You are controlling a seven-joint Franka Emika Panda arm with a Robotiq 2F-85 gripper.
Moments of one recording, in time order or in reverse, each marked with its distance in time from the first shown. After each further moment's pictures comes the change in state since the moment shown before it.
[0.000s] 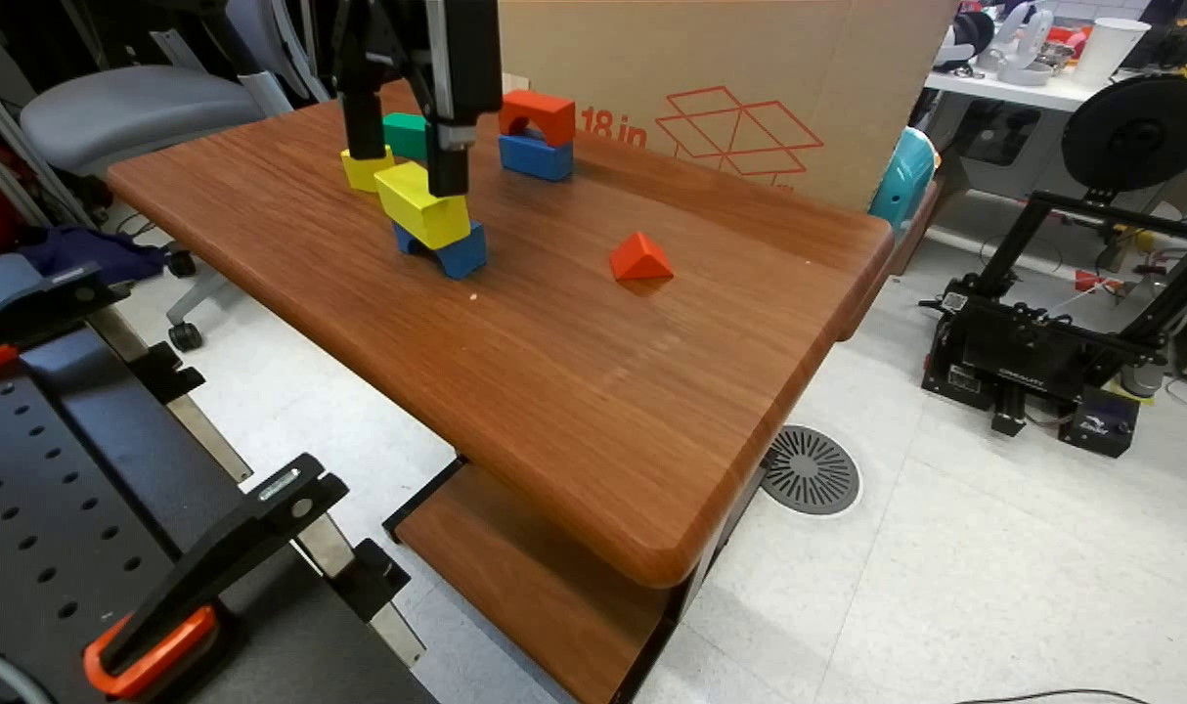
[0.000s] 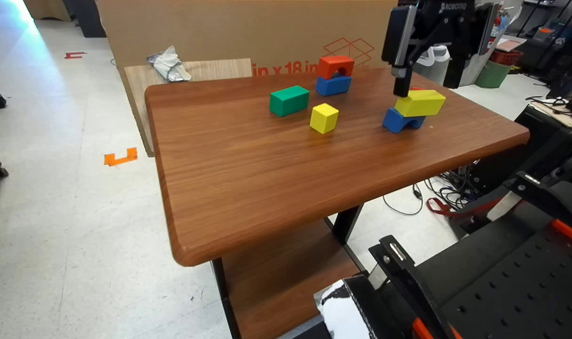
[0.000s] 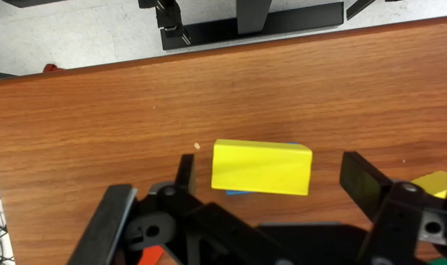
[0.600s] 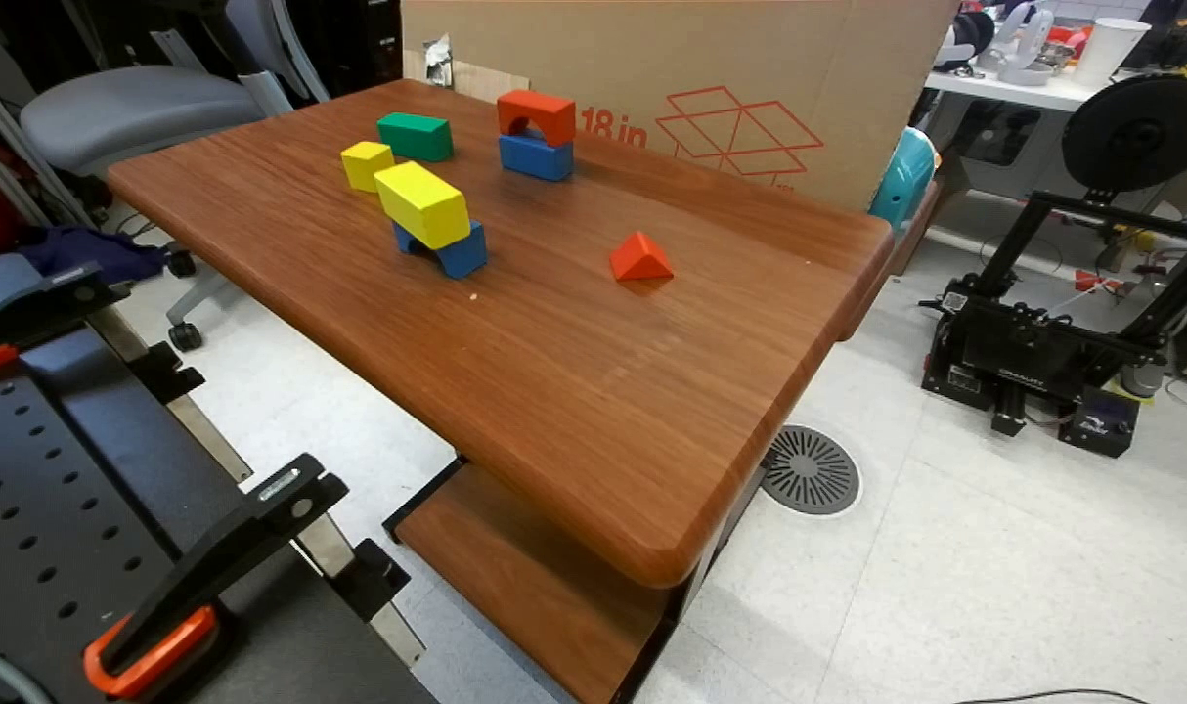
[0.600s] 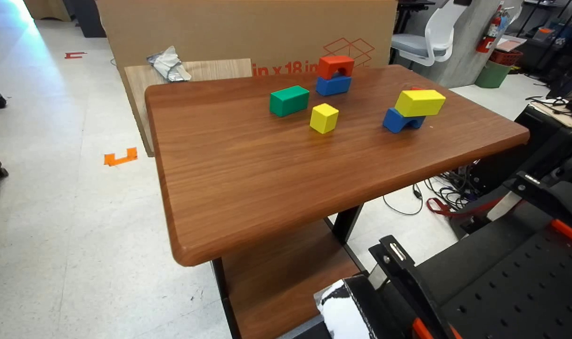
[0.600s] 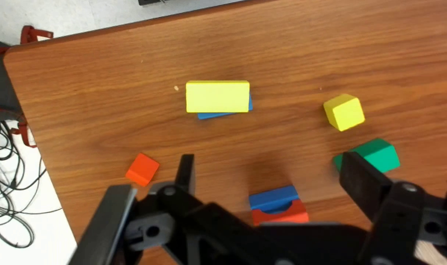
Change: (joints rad) arm 0.004 -0.229 0.022 -0.037 0.063 -0.013 0.029
